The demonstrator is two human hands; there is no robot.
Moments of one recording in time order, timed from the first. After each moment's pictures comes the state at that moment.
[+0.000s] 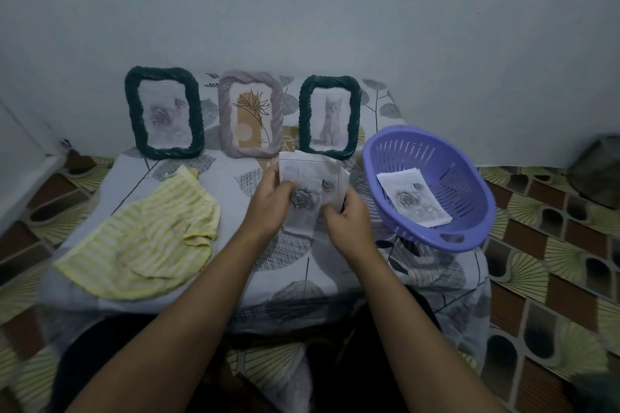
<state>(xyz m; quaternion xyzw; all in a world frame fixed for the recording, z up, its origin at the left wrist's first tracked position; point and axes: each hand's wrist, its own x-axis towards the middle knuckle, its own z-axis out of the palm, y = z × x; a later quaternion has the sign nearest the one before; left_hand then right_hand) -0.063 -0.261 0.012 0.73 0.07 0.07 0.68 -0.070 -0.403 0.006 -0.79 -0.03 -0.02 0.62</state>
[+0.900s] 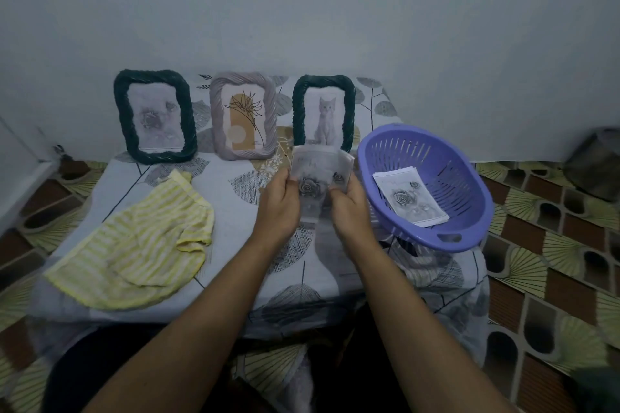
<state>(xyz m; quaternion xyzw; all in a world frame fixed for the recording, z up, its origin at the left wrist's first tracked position) -0.063 -0.289 0.023 0.76 0.05 0.14 0.63 -0.058 -0.399 0.023 -0.72 0.04 -0.01 0.69</state>
